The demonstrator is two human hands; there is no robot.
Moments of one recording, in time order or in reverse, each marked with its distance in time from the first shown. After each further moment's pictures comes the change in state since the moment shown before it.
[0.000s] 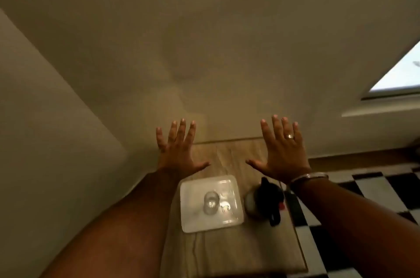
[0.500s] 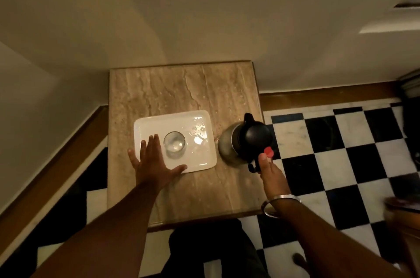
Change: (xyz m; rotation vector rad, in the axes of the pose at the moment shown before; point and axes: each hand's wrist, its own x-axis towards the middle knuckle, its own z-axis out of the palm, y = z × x) left_hand -0.091 0.051 0.296 -0.295 -0.352 -0.294; right_hand -0.125 0.030 0.235 1.066 -0.466 0.939
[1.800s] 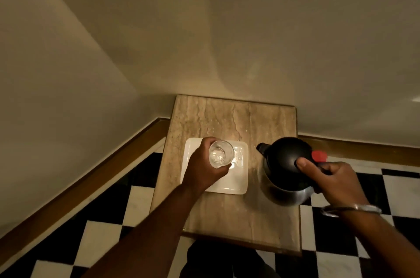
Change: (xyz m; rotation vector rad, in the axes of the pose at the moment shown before) left_hand -0.042 0.062 -0.158 -0.806 0.240 0.107; right_hand -0.076 -0.167 -0.086 -0.221 -0.072 -0.564
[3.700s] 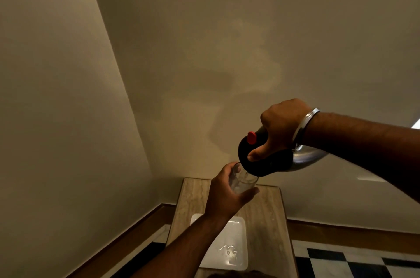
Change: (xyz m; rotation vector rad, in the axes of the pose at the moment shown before) left_hand -0.078 0.199 -0.082 -0.263 0.117 0.385; right_hand -0.106 -0.311 -0.099 -1.401 0.048 -0.773
